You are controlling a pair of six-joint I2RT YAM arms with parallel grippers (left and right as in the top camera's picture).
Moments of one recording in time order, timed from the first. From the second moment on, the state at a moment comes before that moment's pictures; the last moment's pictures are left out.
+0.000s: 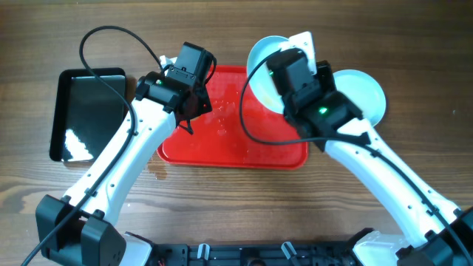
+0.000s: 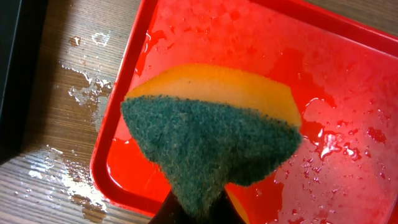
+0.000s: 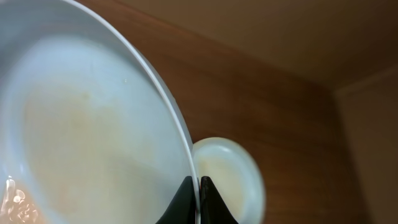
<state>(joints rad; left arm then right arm) -0.42 1.60 1.38 -1.01 -0.21 -0.66 0.59 1.50 1.30 -0.65 0.76 0.02</state>
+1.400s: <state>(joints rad) -0.43 1.60 1.37 -1.00 -0.21 -0.66 0.64 1.50 1.31 -0.63 0.67 -0.07</state>
